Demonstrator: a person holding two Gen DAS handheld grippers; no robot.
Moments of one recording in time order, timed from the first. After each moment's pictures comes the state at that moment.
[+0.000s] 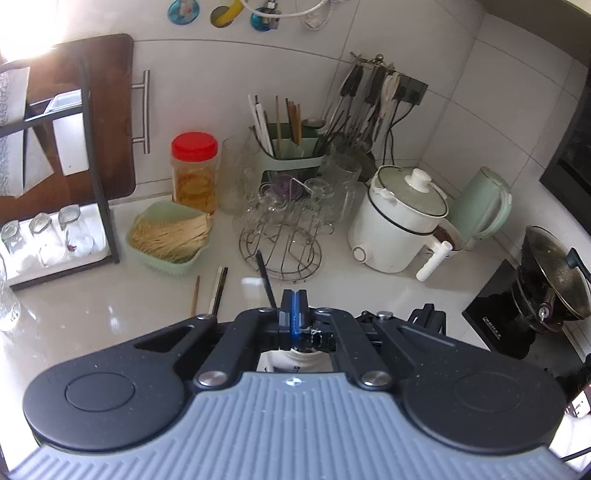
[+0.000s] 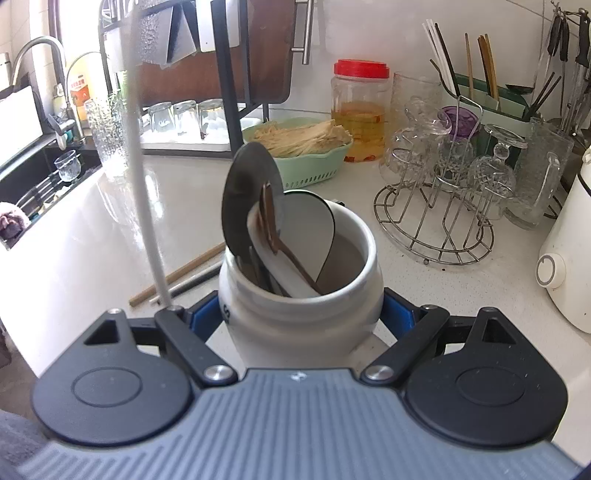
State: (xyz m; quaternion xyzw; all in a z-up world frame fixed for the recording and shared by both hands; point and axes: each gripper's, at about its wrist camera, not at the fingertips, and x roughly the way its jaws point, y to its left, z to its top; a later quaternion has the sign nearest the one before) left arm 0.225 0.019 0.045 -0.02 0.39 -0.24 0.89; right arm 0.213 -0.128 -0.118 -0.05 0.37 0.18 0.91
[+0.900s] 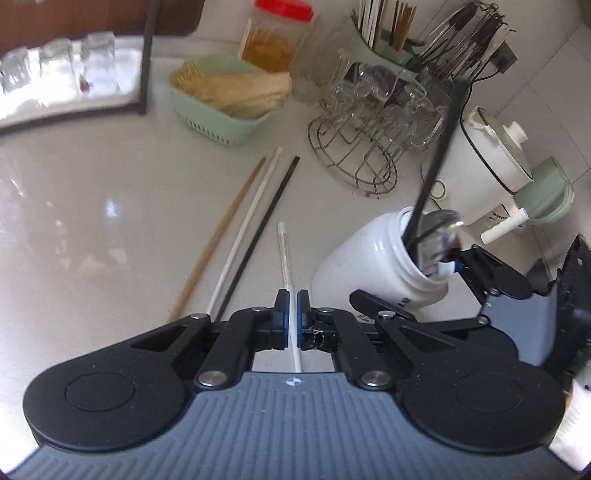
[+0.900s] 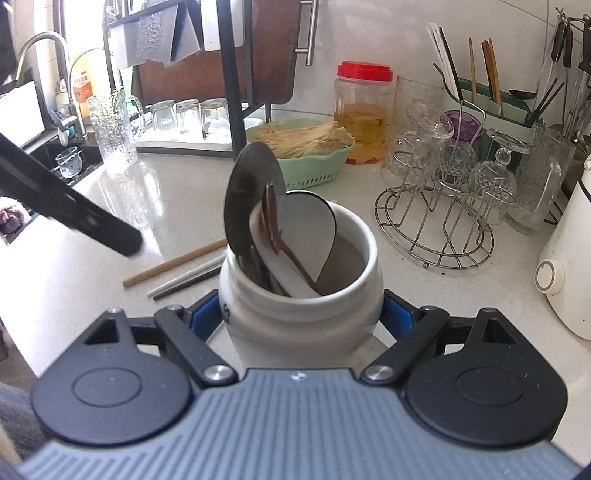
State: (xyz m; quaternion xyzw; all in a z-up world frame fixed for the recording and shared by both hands) left arm 0.275 0.062 -0.124 -0.12 0.51 -0.18 0.83; right arm 0.213 -0.127 -0.118 -0.06 0.37 0.19 0.91
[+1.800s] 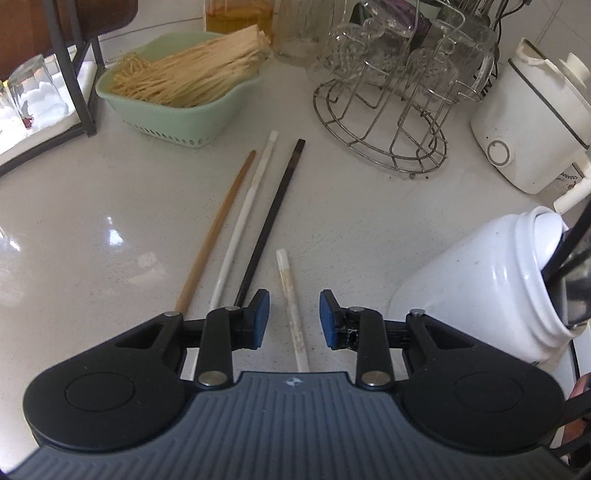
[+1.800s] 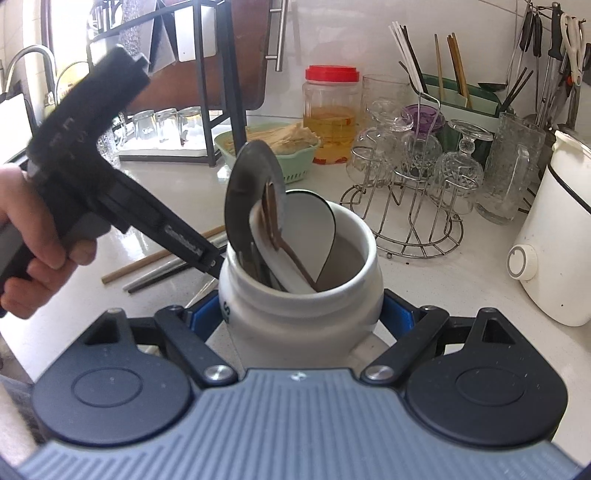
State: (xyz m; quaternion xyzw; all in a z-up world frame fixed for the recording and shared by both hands) left arm 0.350 -0.012 -0.186 0.01 0.53 -0.15 0.83; right arm 0.203 -0.155 -0.120 -0.05 0.36 0.16 0.92
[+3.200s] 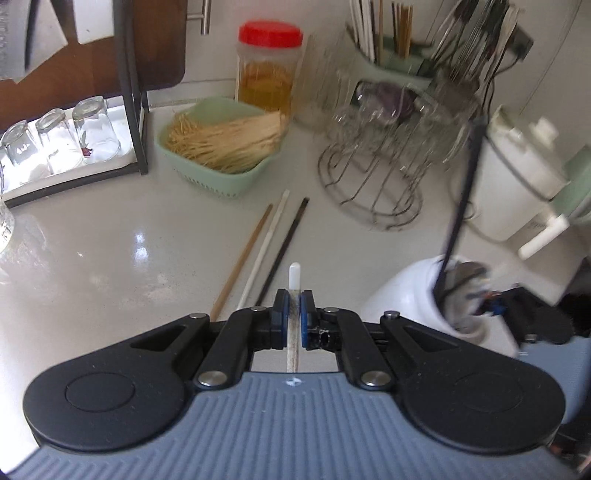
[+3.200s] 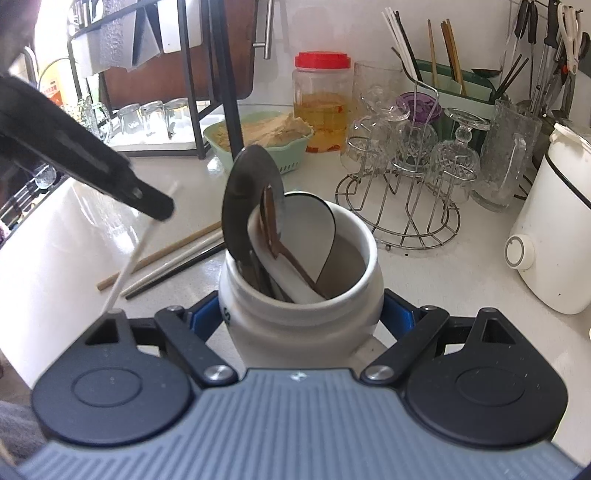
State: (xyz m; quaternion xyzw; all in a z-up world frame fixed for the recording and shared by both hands) left arm 0.302 0.013 -0.098 -0.03 0.48 -0.13 0.87; right arm 0.218 -0.142 -0.116 -0.05 0.39 0.14 0.91
